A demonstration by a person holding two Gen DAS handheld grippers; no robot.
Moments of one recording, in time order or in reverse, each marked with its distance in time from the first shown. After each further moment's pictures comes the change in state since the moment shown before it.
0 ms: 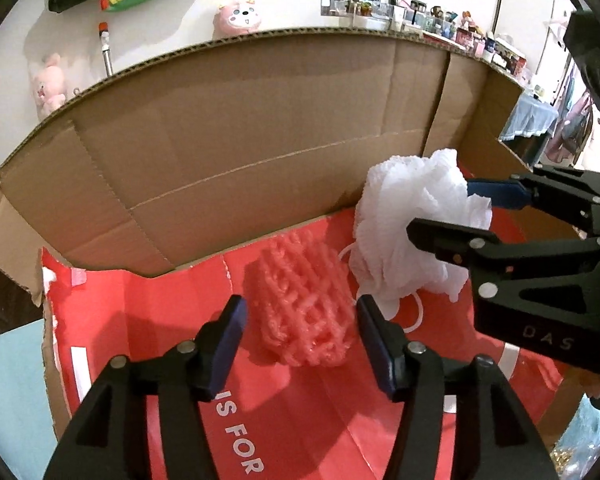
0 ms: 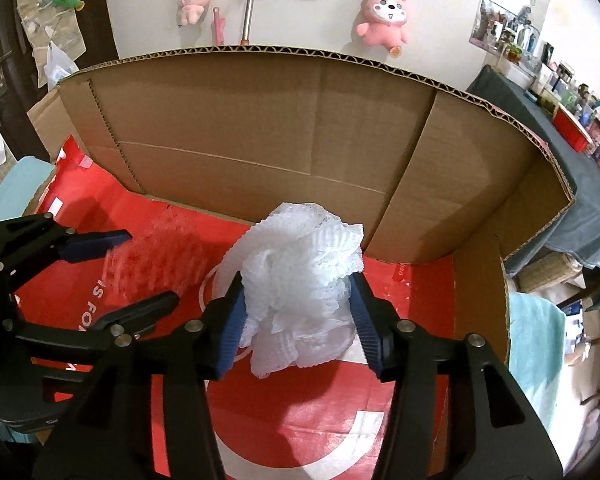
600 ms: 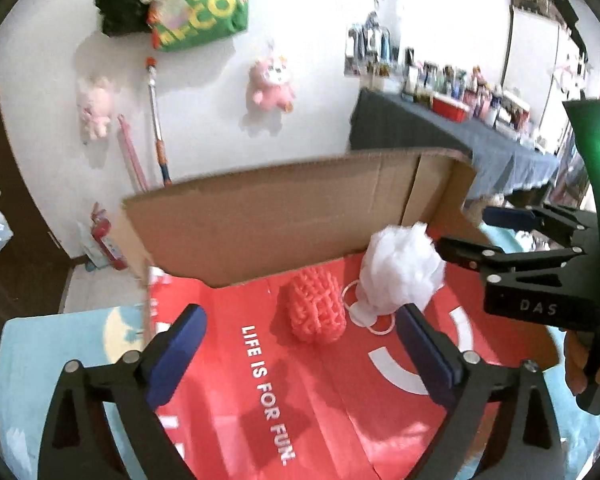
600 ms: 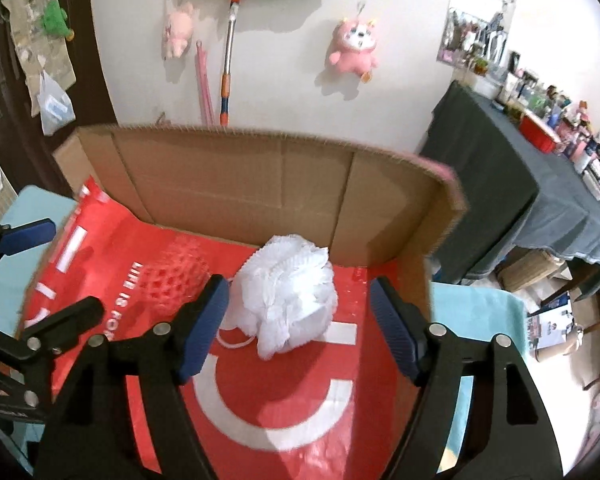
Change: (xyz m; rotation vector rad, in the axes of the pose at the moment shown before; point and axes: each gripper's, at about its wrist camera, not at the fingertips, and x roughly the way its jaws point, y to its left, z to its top) left arm -0.110 0.003 -0.008 -0.086 -0.198 0.051; right arm -0.076 -0.004 -0.007 0.061 -0.105 -0.058
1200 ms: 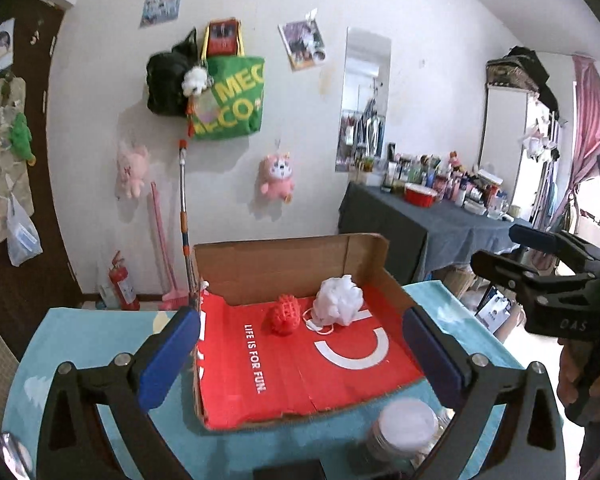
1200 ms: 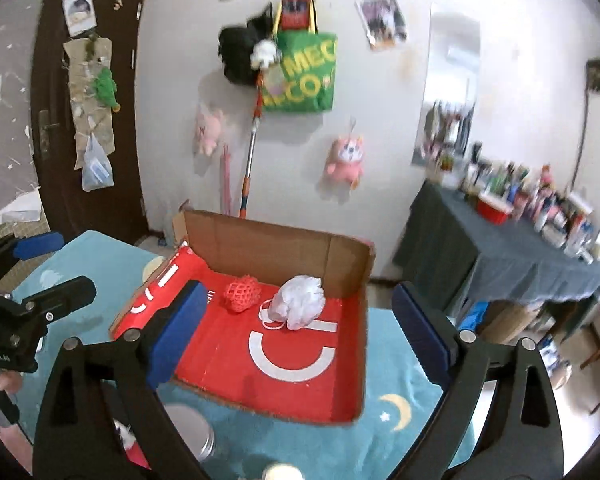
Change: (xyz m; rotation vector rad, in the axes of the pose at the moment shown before) left arm -0.201 -0.032 -0.076 -0.054 -0.341 -0.011; right arm -0.236 0.026 -0.092 -0.045 -0.406 -0.024
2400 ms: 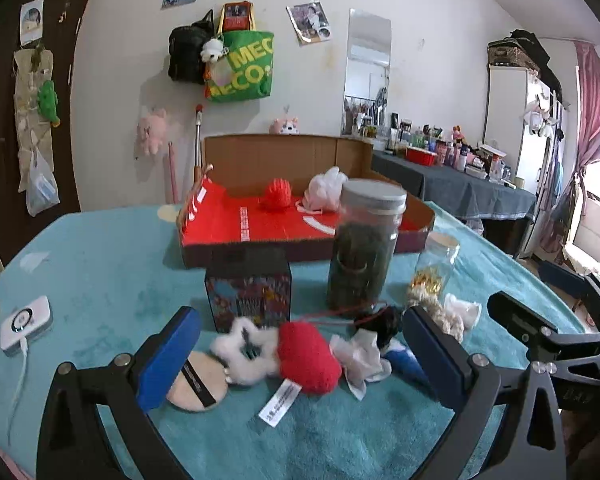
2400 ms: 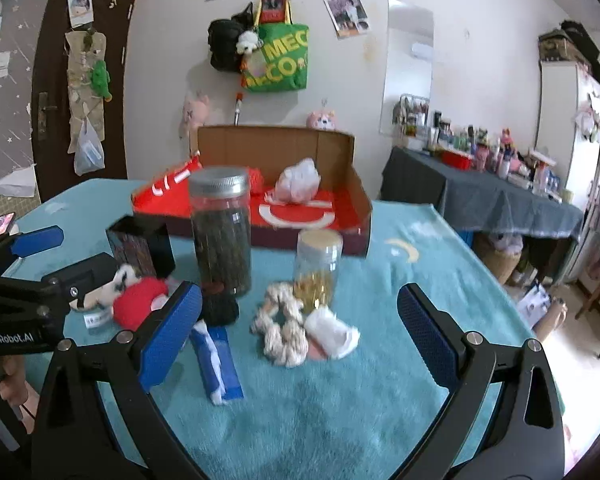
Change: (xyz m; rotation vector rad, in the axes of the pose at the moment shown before) left arm -0.040 -0.044 -0.202 -0.015 0.039 0.059; right arm -0.076 0.047 -0.232 0.086 -0.006 -0.089
